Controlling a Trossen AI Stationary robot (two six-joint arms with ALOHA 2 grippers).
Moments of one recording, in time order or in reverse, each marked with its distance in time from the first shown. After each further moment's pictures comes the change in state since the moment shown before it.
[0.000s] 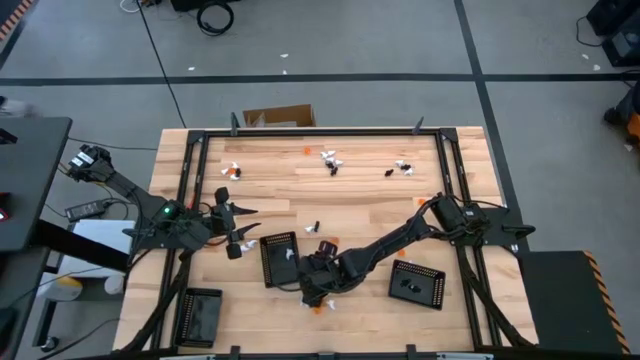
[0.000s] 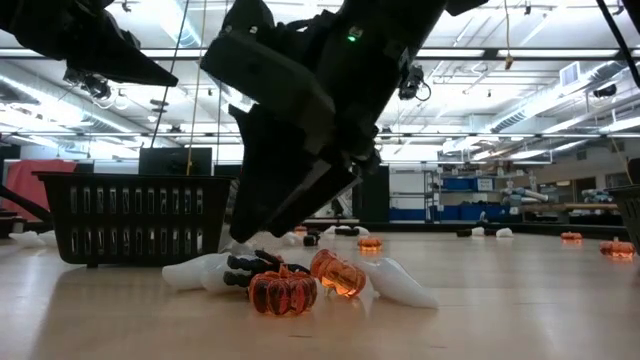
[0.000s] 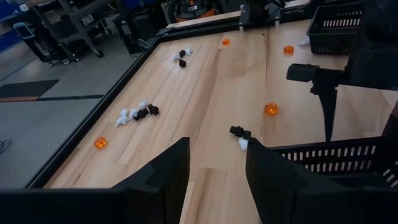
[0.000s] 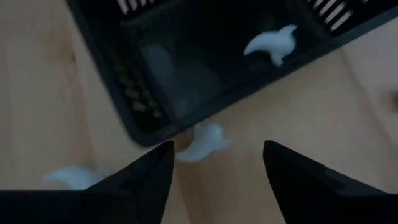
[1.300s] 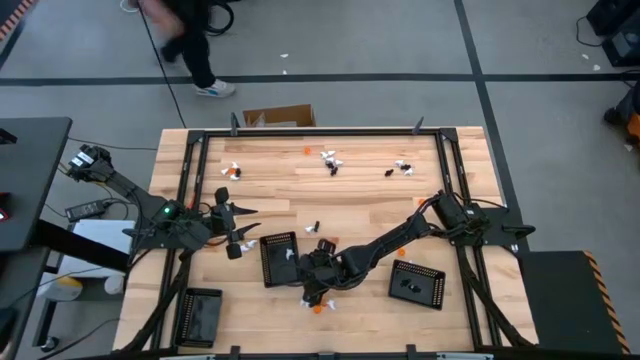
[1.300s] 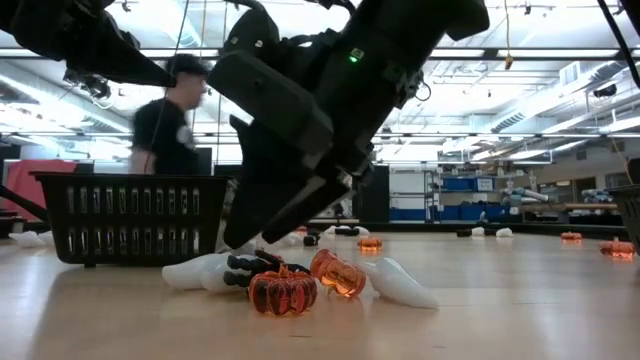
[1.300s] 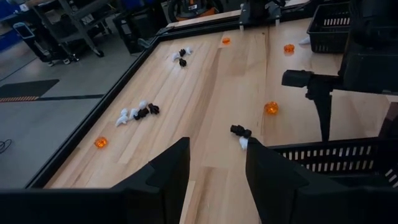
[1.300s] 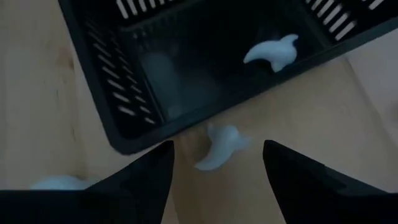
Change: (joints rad) left arm 0.000 0.000 0.000 -0.005 0.000 0.000; right arm -0.016 -0.018 -0.087 0.136 -0.009 -0.051
